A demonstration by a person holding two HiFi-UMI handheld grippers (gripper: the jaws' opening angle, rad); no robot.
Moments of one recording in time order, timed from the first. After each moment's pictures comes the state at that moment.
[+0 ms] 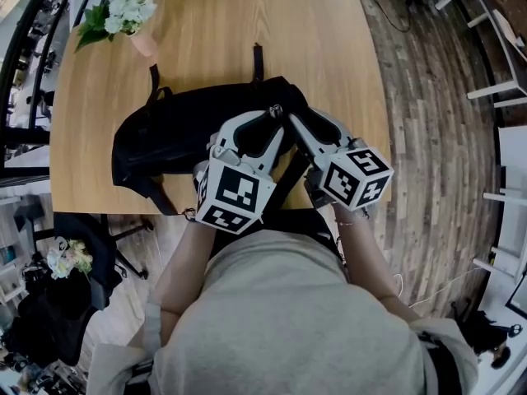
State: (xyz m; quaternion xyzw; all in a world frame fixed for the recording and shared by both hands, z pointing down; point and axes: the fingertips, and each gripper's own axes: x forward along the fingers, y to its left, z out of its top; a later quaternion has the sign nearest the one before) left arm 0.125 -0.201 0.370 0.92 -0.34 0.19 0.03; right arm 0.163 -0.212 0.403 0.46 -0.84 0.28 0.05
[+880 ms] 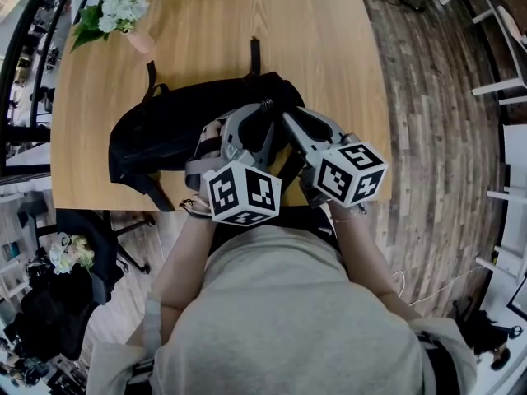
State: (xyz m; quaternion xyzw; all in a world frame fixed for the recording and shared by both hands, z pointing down) left arm 0.134 -0.209 0.390 0.86 -0.35 0.33 -0.14; right arm 0.160 -0.208 0.411 0.44 -0.84 0.31 0.05
